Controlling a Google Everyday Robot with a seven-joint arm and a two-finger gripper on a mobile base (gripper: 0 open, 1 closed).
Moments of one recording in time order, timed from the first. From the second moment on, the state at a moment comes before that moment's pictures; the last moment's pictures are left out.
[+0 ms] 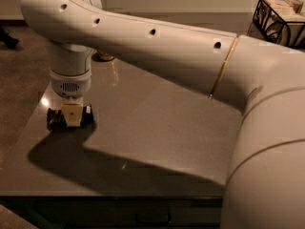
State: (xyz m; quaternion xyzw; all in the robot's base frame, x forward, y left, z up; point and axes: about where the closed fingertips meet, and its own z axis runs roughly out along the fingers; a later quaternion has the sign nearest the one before) arm 0.503 0.195 0.835 -0.77 0.63 0.07 0.09
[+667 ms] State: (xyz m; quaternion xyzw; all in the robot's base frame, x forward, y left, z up) arm 0.528 0.148 0.896 -0.74 0.65 0.11 0.12
